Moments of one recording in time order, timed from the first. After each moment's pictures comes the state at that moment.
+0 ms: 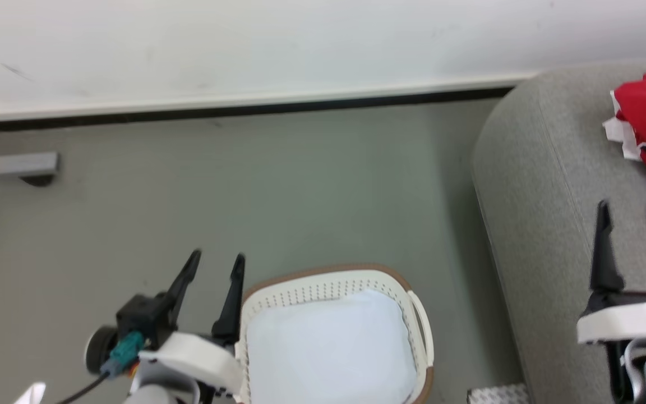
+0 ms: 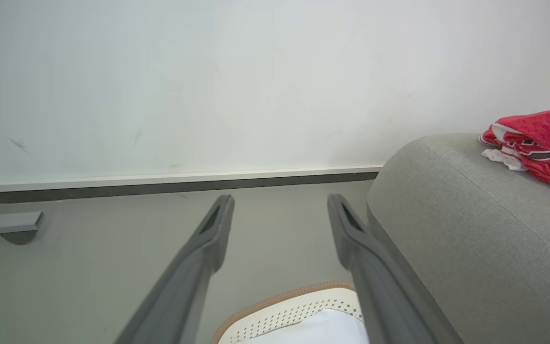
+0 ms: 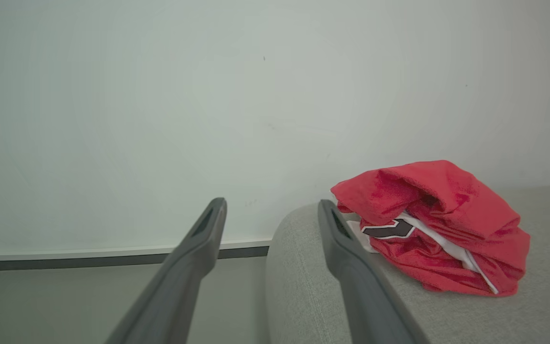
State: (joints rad) left arm -0.33 0.39 -0.60 0.12 -0.57 0.31 -0.26; right arm -0.34 -0.05 -0.16 0.30 0.14 0.13 -0.26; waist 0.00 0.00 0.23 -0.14
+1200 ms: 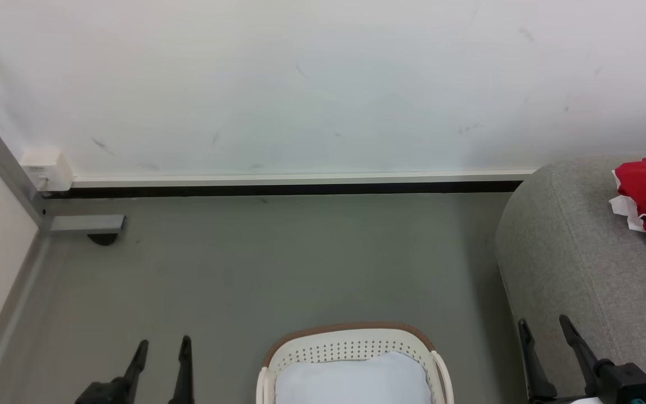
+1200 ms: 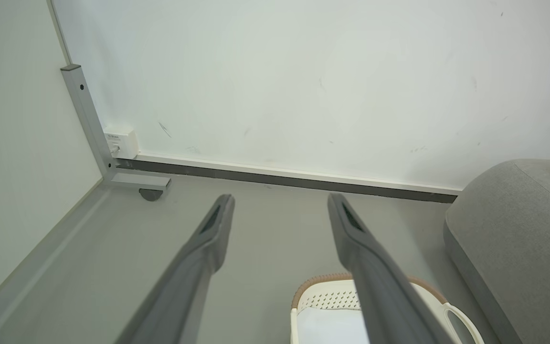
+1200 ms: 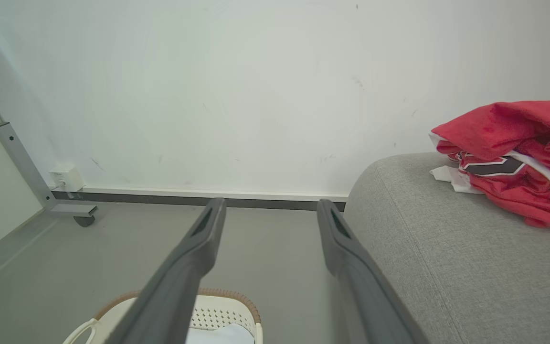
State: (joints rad) left arm -0.01 0.09 -0.06 0.29 -0.20 0.00 -0.26; right arm -0.08 -0.05 0.05 0.36 0.19 0.13 -0.26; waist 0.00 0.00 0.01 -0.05
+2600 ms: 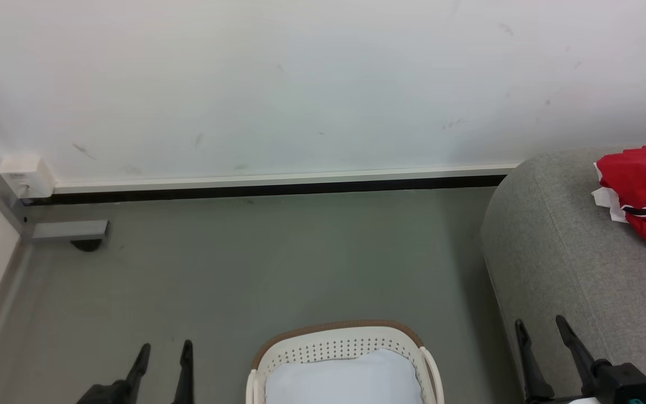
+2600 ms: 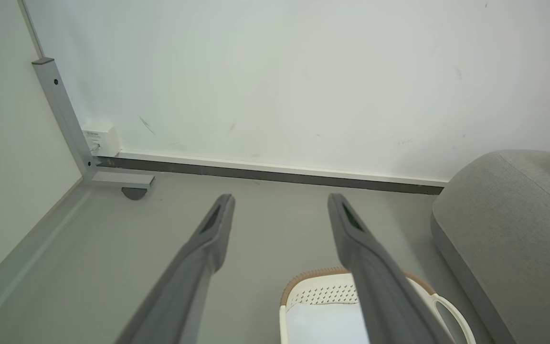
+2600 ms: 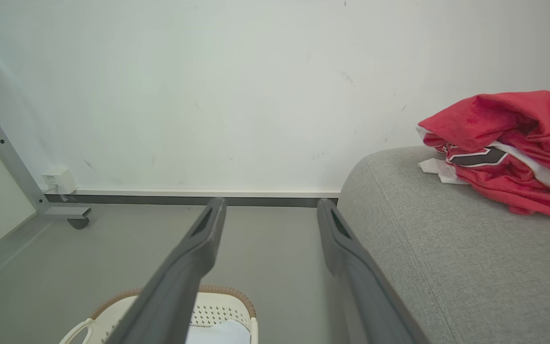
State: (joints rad) left arm -0.02 0.05 0.01 0.32 -0.14 -0.08 -0.26; right arm -0.08 -0.05 0.06 0.36 0.20 0.13 -0.26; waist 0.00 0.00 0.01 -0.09
